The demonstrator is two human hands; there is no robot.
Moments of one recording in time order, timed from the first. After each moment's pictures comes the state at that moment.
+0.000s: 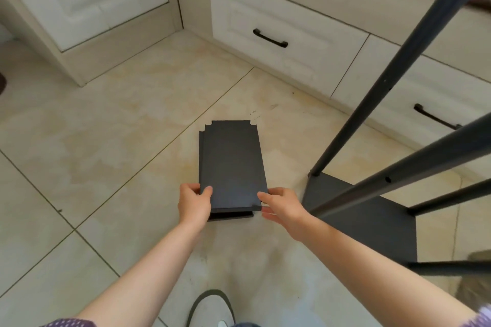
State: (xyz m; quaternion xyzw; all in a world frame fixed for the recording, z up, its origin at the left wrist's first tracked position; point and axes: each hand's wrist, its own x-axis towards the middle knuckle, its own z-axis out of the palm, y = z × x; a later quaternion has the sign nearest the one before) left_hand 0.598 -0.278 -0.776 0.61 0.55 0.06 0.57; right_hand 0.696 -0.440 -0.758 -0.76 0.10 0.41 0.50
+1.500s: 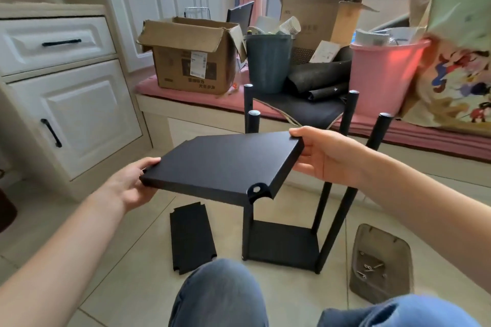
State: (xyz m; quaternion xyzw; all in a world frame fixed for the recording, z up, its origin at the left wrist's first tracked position) left_hand 0.531 -0.313 -0.381 0.42 0.30 0.02 0.86; right_hand 0.615 -0.659 -0.298 -0.61 -0.05 0.32 0.73
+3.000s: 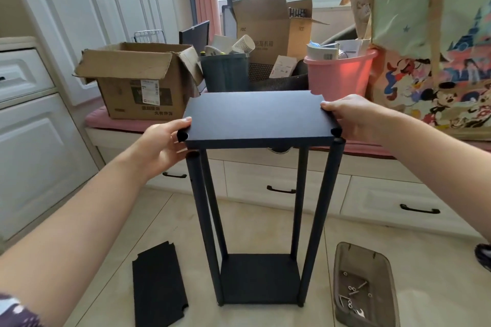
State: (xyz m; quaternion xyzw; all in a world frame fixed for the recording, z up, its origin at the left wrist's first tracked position) left_hand 0.698 -0.427 -0.289 0.60 0.10 0.02 0.79; right_hand 0.779 -0.782 -0.250 -0.80 0.05 0.06 0.60
